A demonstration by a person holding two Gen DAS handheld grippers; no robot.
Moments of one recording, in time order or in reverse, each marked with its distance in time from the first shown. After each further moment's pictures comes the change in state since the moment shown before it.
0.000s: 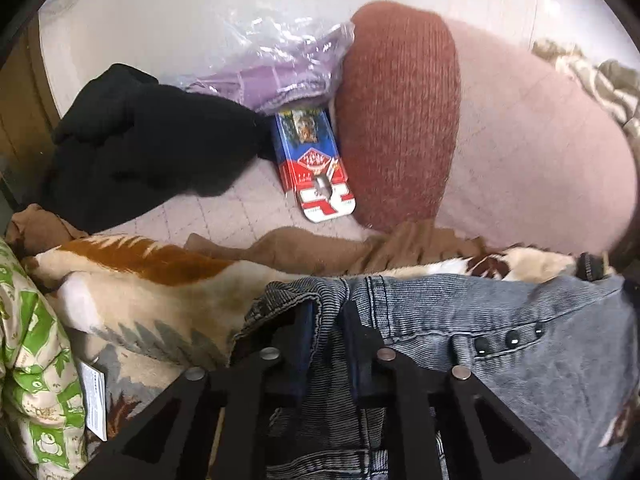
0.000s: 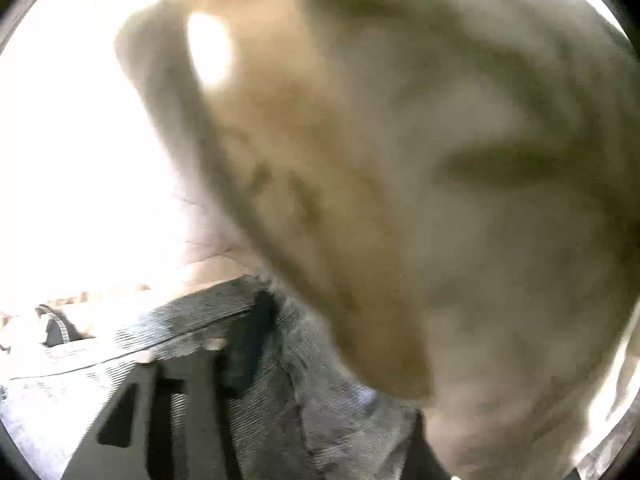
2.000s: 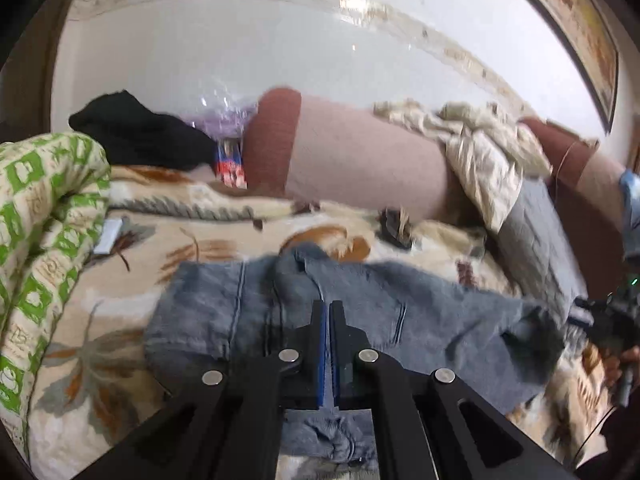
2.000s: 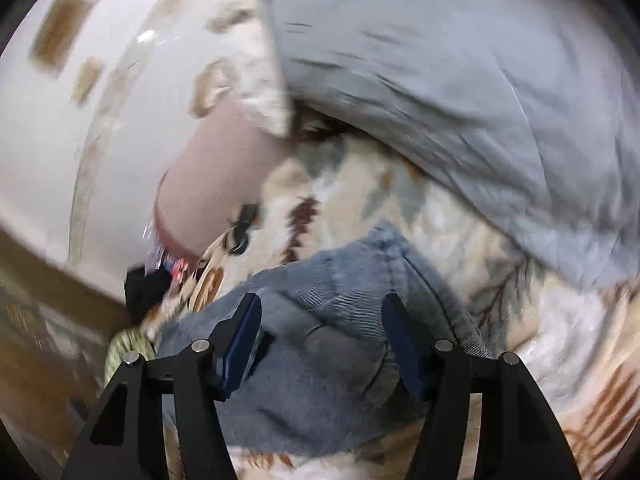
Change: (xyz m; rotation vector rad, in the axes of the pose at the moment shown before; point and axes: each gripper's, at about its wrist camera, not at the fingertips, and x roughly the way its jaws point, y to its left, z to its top) left arm -0.215 -0.012 -0.216 0.022 -0.229 -0.370; right arm -0.233 -0.196 -0.200 0.223 -0.004 0.590
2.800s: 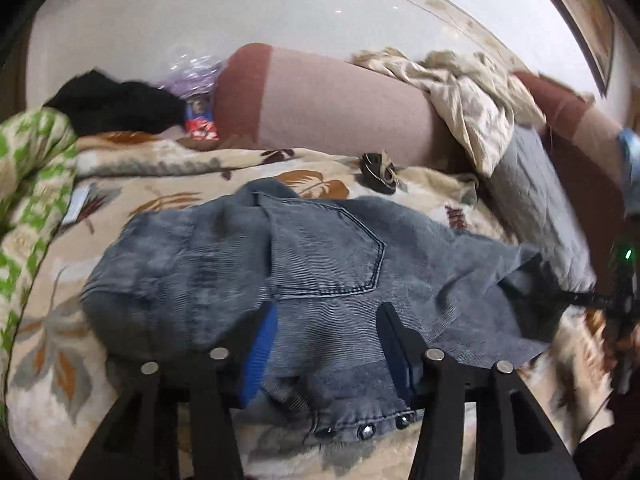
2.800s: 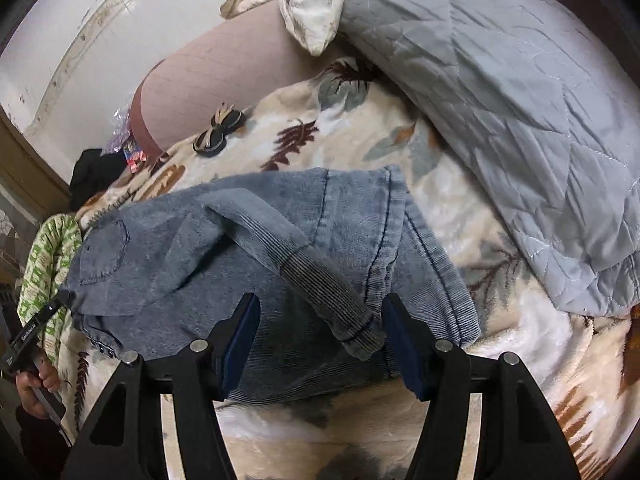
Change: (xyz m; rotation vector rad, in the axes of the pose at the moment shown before) left arm 0.031 -0.036 -0.032 0.085 0.131 -0.016; right arm 0.039 0.018 -0.040 -0.283 0.190 -0.245
